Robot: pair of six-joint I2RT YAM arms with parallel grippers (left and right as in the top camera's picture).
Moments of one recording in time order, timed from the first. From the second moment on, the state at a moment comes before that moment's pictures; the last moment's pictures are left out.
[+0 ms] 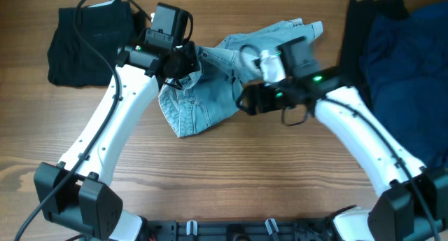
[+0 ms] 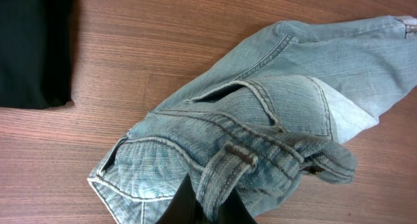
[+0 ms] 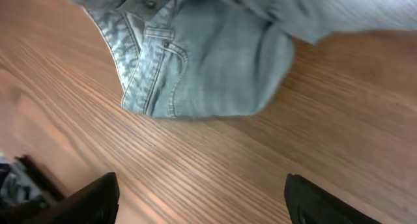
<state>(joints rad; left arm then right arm) -0.35 1.68 1.53 -0.88 -0.05 -0.50 0.43 1.58 1.22 -0.76 -0.39 0.17</state>
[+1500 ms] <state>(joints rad) -0.50 1.48 1.53 -0.14 -0.14 -0.60 0.53 1.58 1.22 -0.31 -0.49 0.65</state>
